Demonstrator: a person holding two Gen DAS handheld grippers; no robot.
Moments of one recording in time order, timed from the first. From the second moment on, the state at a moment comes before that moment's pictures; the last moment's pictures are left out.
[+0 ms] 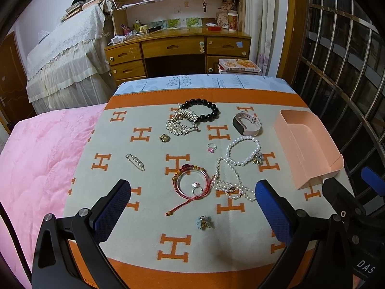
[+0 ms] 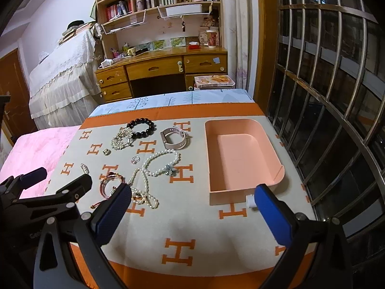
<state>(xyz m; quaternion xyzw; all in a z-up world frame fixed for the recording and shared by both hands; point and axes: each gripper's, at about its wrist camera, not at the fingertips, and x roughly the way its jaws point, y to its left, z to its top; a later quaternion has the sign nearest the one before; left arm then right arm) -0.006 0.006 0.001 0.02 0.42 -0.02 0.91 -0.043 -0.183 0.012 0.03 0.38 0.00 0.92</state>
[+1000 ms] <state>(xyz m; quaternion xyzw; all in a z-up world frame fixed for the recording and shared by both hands) 0.141 0.081 0.067 0.01 0.46 -0.06 0.89 0.119 -0.168 0.079 -0.03 0.46 0.11 0.88</state>
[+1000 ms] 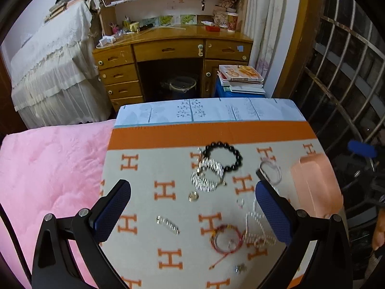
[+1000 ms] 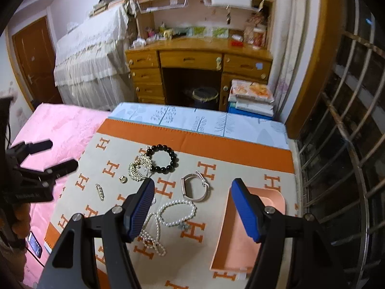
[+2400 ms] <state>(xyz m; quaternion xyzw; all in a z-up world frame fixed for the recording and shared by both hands) 0.267 0.034 -0.101 0.09 0.61 -0.16 0.77 0.236 -0.160 -0.099 0.00 0.66 0.12 0.74</state>
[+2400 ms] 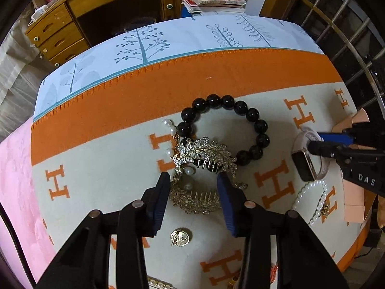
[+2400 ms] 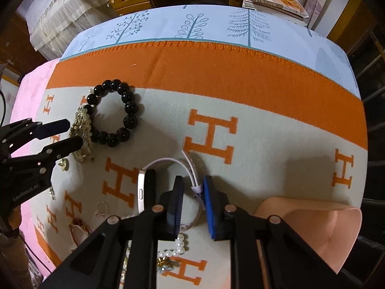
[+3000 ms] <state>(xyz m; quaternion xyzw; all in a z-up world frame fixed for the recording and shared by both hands) 0.274 0.046 -0.103 0.06 0.60 -0.18 0.77 0.224 -0.166 -0.098 0.02 0.66 0.13 0.74</state>
